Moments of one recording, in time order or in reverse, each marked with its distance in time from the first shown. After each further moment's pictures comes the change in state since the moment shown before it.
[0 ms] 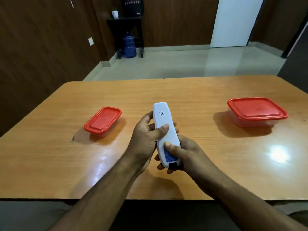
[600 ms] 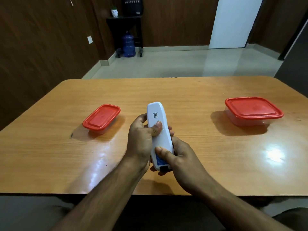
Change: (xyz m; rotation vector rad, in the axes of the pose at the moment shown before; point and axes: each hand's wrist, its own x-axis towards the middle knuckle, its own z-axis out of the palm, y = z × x) left_hand -0.013 -0.002 0.008 -0.091 0.166 0.014; right_hand -0.012 0.013 0.017 -0.151 0.063 -0.146
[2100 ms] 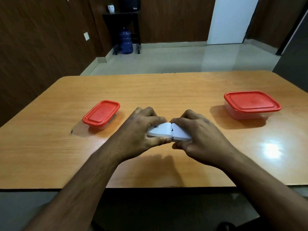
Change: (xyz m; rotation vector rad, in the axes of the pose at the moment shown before) left_hand 0.009 0.029 -0.035 1.354 -0.413 0.536; right_hand 0.017 -0.020 -0.054 -1.074 0.077 -0.350
